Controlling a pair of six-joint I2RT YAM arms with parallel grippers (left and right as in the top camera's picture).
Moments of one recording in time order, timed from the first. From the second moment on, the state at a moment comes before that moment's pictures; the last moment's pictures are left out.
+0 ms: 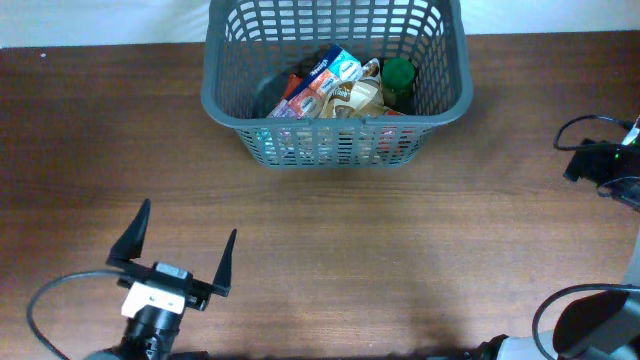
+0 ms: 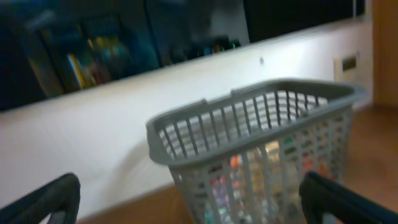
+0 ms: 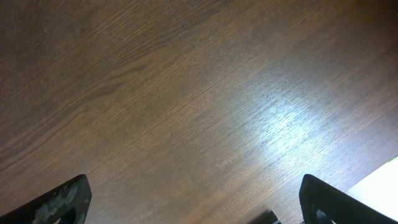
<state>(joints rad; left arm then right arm) 0.04 0.14 0.54 -0.22 0.36 0.16 -0.50 1.64 1.63 -1.35 0.16 0.11</state>
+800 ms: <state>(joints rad) 0.04 0.02 0.31 -0.04 0.21 0.07 -0.50 1.64 1.63 -1.35 0.16 0.11</state>
